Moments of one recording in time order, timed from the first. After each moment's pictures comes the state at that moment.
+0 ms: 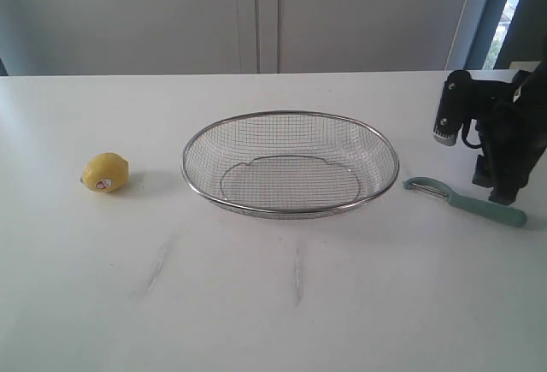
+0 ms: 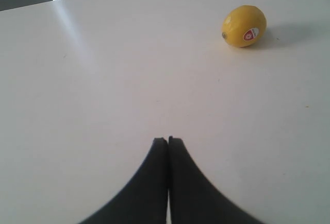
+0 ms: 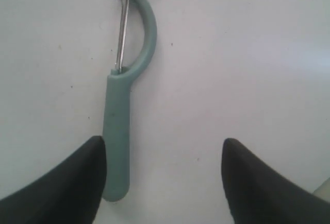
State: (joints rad) left arm 0.04 0.01 0.03 -0.06 0.39 0.22; right arm 0.04 1.73 -1.12 -0.13 0.58 -1.05
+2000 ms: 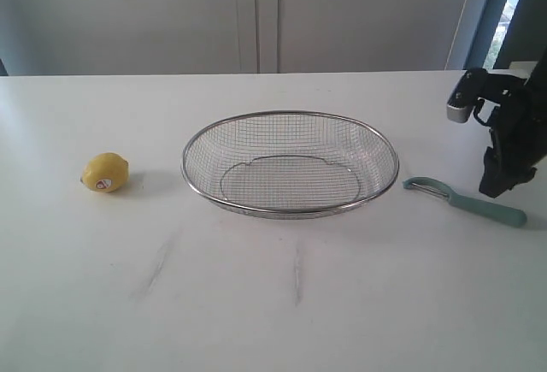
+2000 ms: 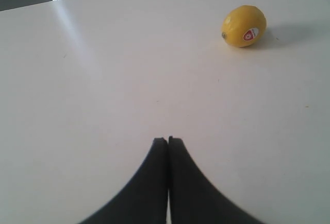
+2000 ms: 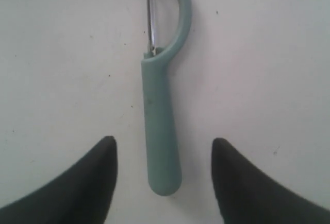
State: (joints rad) left arm 0.04 0.01 0.03 -0.06 0.39 0.22; right arm -0.08 1.95 -1.42 0.10 1.00 -1.12
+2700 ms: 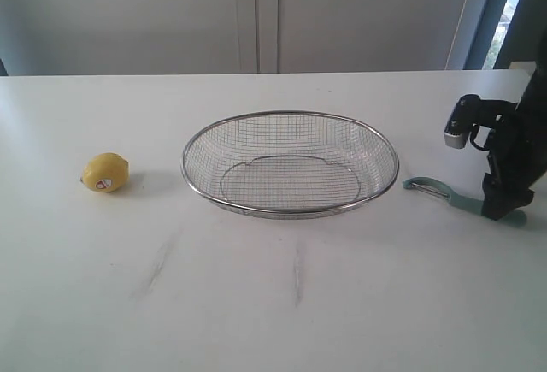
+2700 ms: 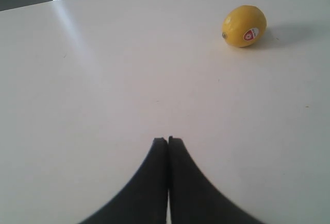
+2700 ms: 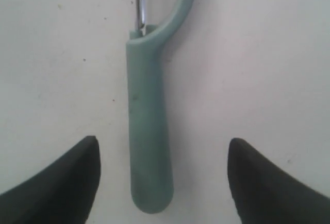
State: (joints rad) left arm 0.04 0.01 0.03 -0.06 0.39 0.22; right arm -0.08 2.03 -1.41 0.02 0.94 -1.11
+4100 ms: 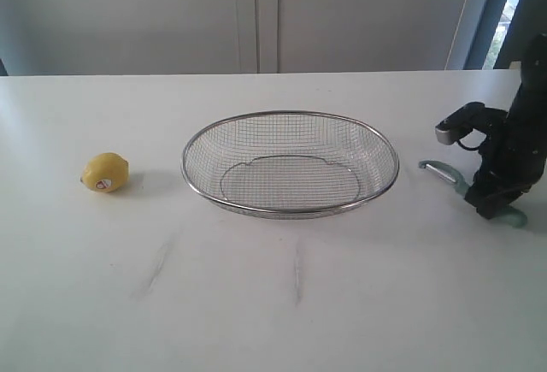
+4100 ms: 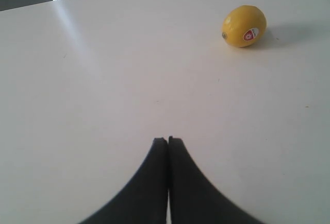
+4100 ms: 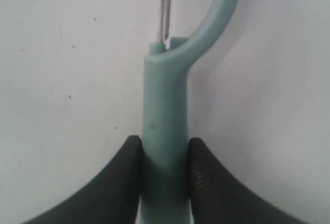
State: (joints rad) left arm 0.04 0.01 0.03 -0.06 0.39 0.22; right arm -0.06 2.07 -1.41 0.00 0.94 -0.73
